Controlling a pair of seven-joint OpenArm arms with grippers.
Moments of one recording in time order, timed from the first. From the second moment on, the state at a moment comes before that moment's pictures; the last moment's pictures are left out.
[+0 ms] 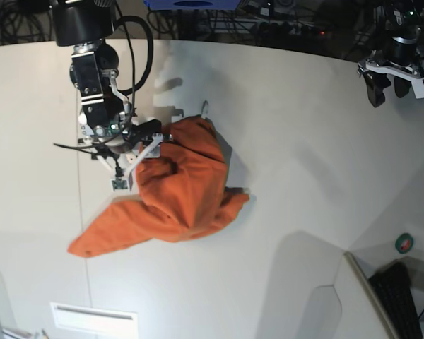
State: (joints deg) left arm 36.8 -8.0 -36.2 98.6 -27.6 -16.0 19.7; right arm -1.1 -2.3 -6.1 72.3 1.1 -3.7 -40.2
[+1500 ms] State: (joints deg) left arm 32.4 -8.9 -36.4 93.9 -27.1 -16.0 19.7; right arm -3.9 17.8 -4.6 114.9 1.0 -9.7 -48.6
